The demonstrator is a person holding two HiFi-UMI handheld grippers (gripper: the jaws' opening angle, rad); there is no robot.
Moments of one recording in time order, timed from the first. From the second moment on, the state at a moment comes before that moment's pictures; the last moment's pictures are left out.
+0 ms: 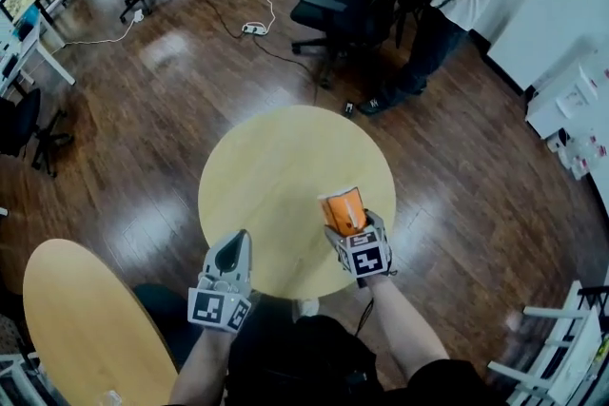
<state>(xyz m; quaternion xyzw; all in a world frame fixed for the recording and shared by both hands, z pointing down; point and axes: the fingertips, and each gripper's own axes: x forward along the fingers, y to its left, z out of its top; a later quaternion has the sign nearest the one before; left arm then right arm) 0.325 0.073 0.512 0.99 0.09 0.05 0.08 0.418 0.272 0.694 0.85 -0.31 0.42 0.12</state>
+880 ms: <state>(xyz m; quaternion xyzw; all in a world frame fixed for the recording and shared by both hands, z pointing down) -0.103 -0.199 0.474 0.94 -0.35 -0.03 0.03 0.124 -0.137 0.586 0.67 -0.66 0.25 0.23</state>
